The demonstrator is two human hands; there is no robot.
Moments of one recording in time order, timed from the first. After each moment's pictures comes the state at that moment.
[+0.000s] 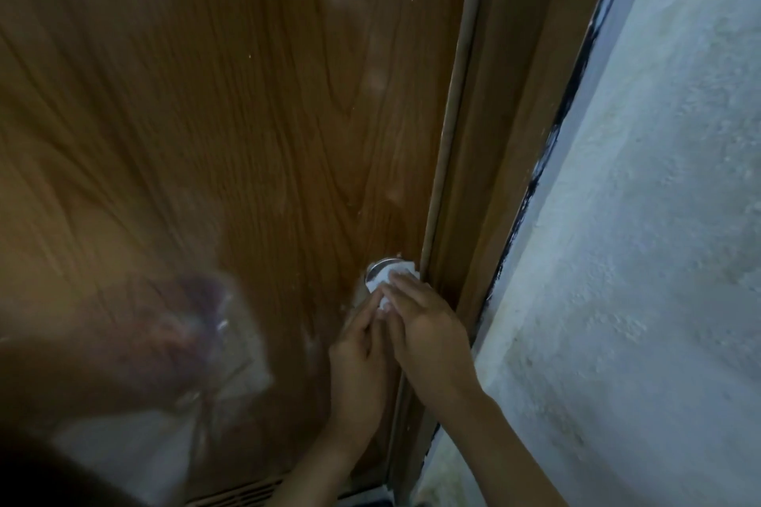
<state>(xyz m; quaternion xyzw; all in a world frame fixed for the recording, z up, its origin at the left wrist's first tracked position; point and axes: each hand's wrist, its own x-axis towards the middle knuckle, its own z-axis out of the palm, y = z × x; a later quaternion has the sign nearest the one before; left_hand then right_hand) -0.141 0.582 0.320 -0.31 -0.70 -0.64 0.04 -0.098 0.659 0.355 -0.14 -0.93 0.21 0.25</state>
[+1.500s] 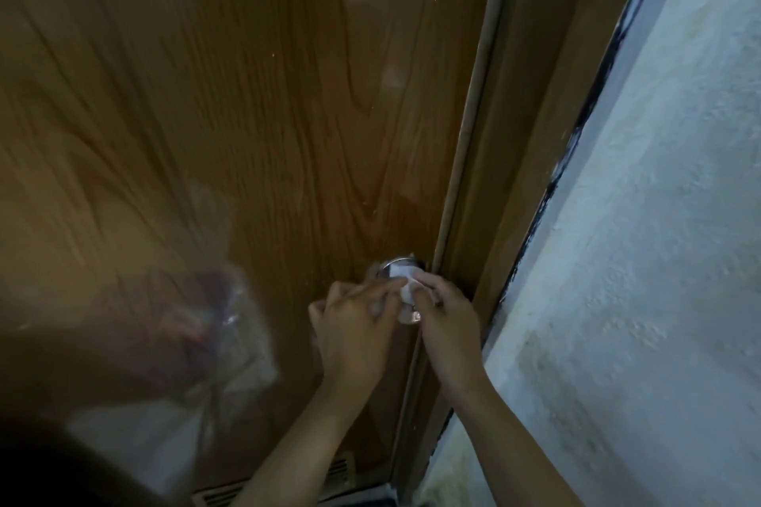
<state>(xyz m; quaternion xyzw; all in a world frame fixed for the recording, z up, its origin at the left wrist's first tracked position) -0.173 0.578 0.336 -0.28 -0.86 -0.40 0.14 -0.108 0.661 0.355 -0.30 -0.75 0.53 0.27</state>
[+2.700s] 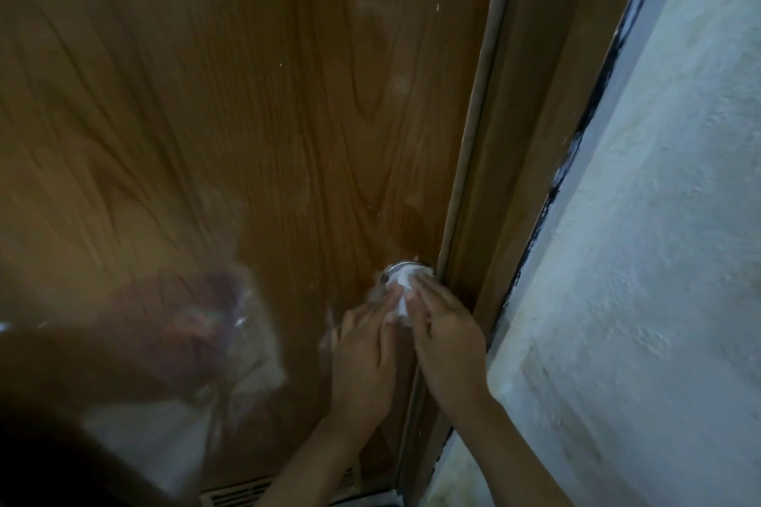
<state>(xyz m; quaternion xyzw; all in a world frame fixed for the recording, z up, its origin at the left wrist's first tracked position) -0.157 0.572 0.304 -0.32 -0.81 -0.48 0.11 -0.105 0.661 0.340 -0.18 -0.89 0.24 0.33</state>
